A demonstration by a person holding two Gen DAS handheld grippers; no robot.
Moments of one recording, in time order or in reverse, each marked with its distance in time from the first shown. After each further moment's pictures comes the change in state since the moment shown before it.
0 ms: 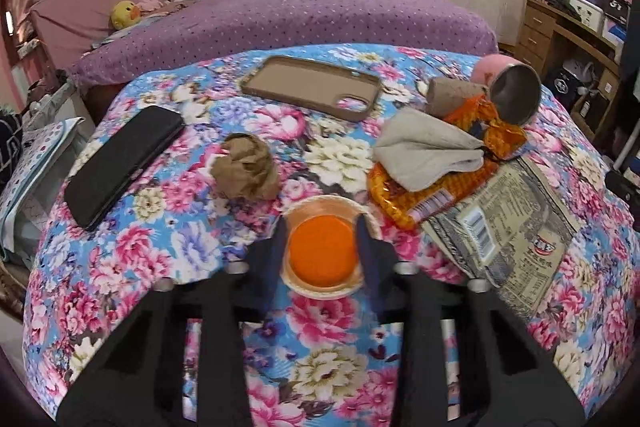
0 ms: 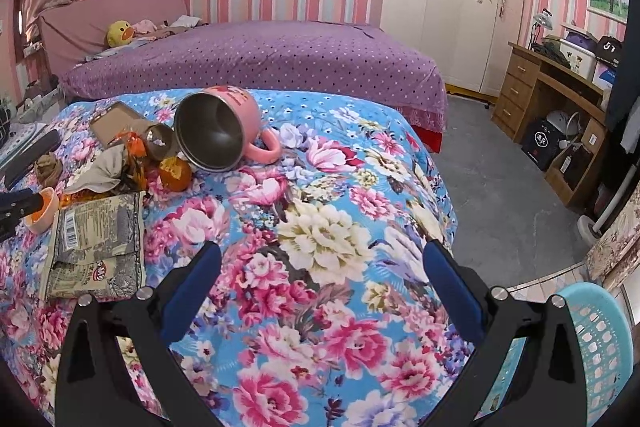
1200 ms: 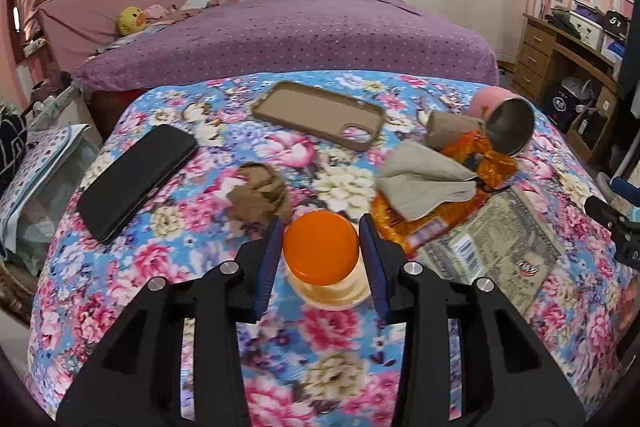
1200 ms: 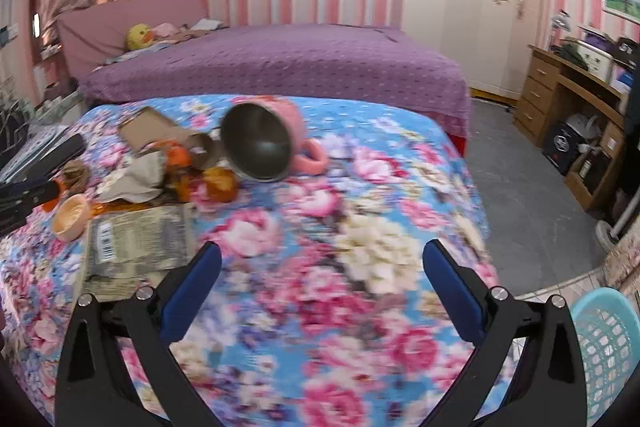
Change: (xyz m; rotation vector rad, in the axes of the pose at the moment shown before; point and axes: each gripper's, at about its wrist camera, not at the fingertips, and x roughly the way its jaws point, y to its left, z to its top) left arm -0.021 0.012 0.010 -0.040 -0.060 0.013; right arm -0.004 0.034 0.007 -0.020 -0.005 0.092
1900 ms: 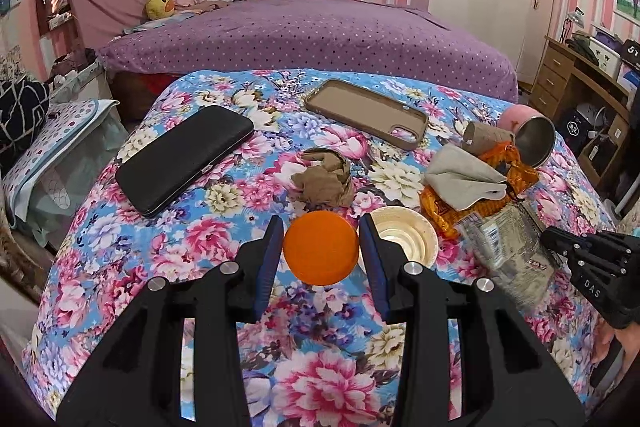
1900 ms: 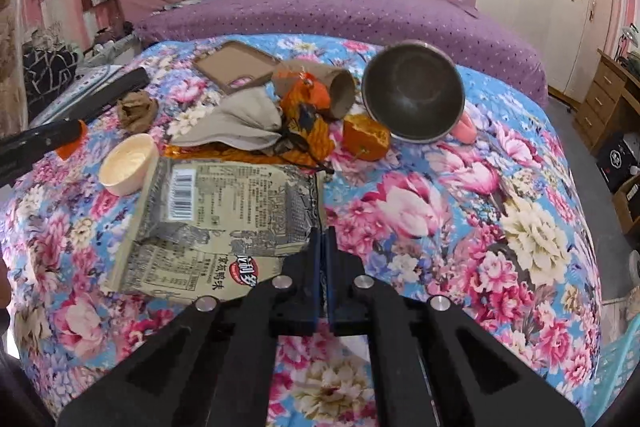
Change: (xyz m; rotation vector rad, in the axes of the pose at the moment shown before) left arm -0.018 0.044 -0.013 -0.095 -0.017 0.027; right arm 0.032 0.085 -0.013 -0.130 0.136 0.175
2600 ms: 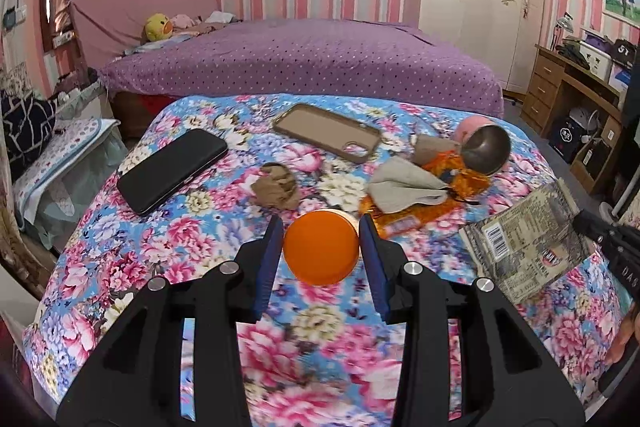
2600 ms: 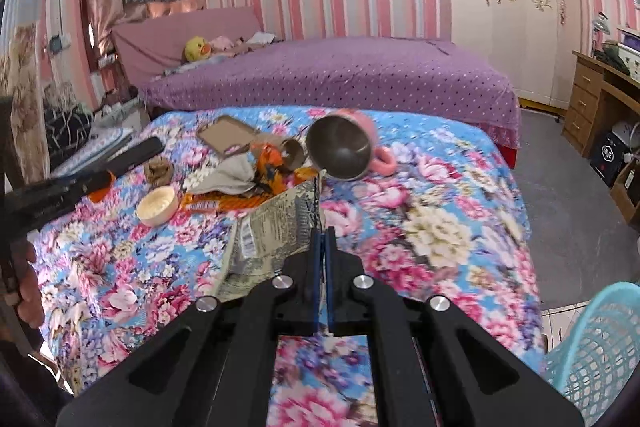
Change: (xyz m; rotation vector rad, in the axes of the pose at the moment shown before) left arm -0.048 -0.053 -0.009 0.024 -0.077 0.008; right arm -0.096 -0.059 -0.022 0.106 -0.209 0.030
